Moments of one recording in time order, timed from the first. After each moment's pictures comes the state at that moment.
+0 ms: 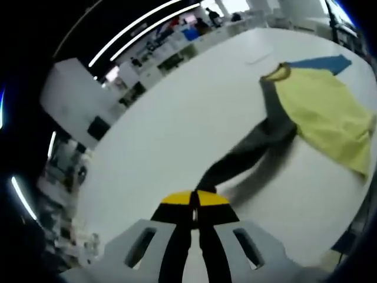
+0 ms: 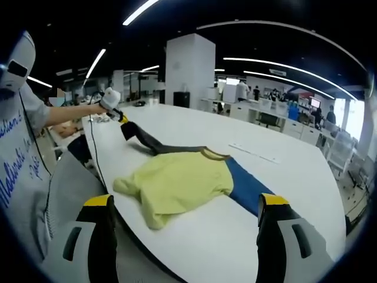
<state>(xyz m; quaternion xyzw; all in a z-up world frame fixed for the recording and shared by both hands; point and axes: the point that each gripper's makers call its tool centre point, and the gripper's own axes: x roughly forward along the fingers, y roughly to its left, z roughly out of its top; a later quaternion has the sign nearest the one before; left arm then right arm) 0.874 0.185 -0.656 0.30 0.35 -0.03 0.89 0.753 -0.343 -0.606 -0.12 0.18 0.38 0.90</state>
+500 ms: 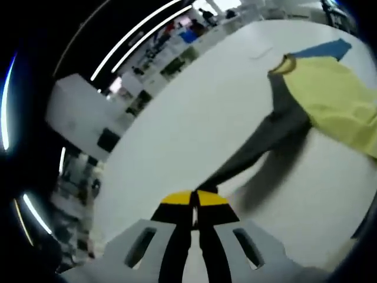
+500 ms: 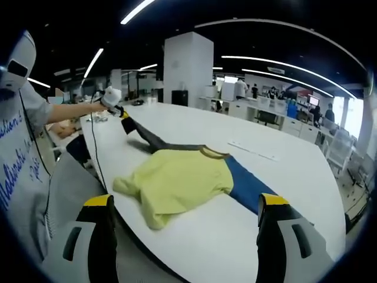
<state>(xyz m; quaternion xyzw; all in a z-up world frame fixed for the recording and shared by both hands) 0.895 0.204 -0.643 0.36 0.33 -0.02 0.87 0.754 -0.340 -0.606 -0.12 0.18 0.37 0.90</state>
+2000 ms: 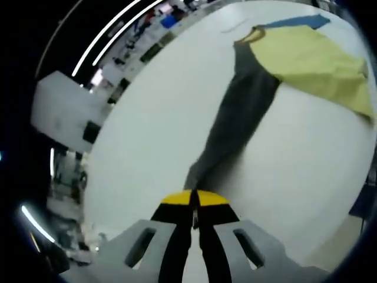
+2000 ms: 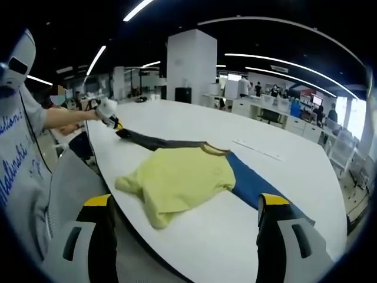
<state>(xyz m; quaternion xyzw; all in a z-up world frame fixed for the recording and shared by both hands) 0.830 0.200 -0.716 0.36 0.41 -0.06 0.84 0.750 -0.330 -0.613 -0.12 0.19 0.39 0.89</state>
